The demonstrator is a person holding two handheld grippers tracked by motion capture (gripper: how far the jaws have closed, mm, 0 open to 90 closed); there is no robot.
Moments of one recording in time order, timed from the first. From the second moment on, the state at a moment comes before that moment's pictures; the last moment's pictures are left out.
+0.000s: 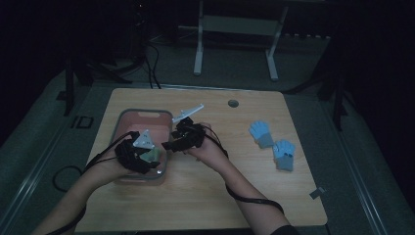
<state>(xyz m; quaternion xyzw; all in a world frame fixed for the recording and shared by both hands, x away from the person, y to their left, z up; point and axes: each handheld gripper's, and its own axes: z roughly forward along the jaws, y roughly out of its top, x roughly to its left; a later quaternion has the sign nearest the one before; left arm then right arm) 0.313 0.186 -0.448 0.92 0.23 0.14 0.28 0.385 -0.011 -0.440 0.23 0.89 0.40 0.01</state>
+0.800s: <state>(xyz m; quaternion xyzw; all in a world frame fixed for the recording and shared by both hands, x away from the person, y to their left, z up) 0.310 0.121 -0.445 0.92 0.19 0.14 0.30 0.374 -0.096 -0.447 0.26 0.89 0.38 0.03</state>
